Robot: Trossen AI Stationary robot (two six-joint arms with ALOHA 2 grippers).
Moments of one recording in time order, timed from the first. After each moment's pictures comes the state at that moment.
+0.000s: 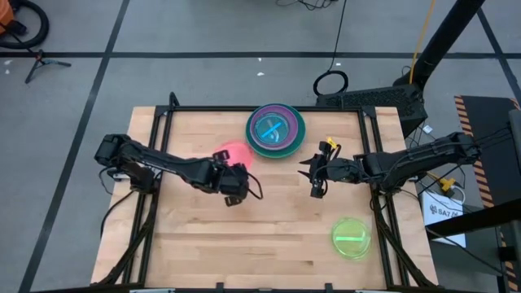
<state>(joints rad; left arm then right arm) -0.20 1.64 1.29 -0.92 -0.48 -0.35 0.16 1.07 0.68 -0.23 0.44 0.01</state>
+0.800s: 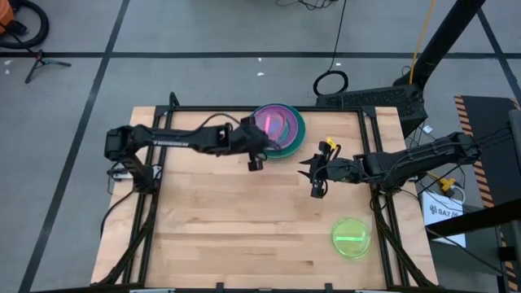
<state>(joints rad) 0.15 1.69 1.32 -0.36 -0.28 0.26 0.16 1.07 0.68 -0.23 0.44 -0.02</state>
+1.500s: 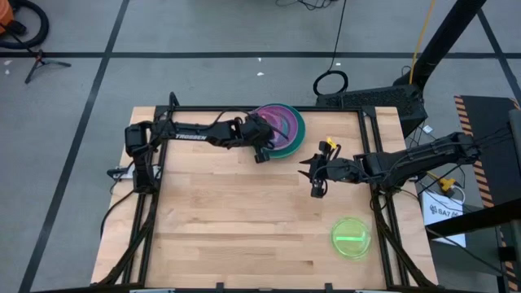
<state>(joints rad) 0.28 1.87 1.32 -0.25 -0.19 0.22 0.16 1.07 0.69 -0.23 0.45 -0.01</state>
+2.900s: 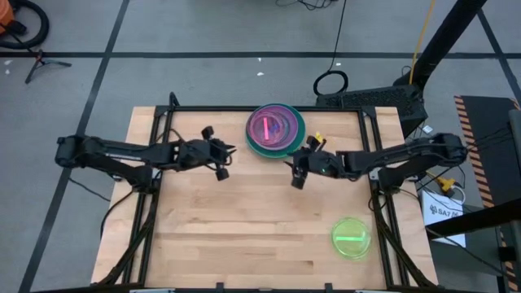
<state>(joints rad) 0.05 1.14 0.70 -0.07 -0.40 0.10 0.02 1.31 0.69 0.07 0.43 0.04</state>
